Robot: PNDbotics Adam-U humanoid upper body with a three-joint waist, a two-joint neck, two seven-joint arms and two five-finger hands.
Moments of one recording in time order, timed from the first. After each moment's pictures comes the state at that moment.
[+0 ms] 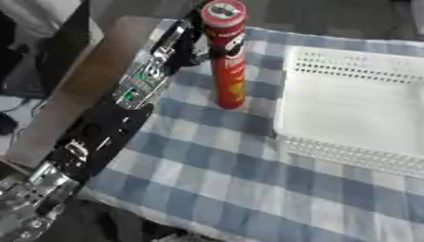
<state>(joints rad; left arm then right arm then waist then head) -0.22 0.61 0.02 -1.51 0.27 -0.22 0.04 -0.36 -0.21 0.02 -1.96 0.17 -0.27 0.02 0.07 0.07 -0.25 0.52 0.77</state>
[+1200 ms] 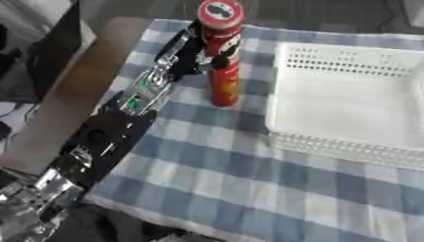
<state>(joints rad) -0.22 0.55 0.00 -1.50 0.27 -0.20 0.05 -0.36 -0.21 0.02 -1.96 0.17 -0.27 0.03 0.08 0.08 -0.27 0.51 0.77</state>
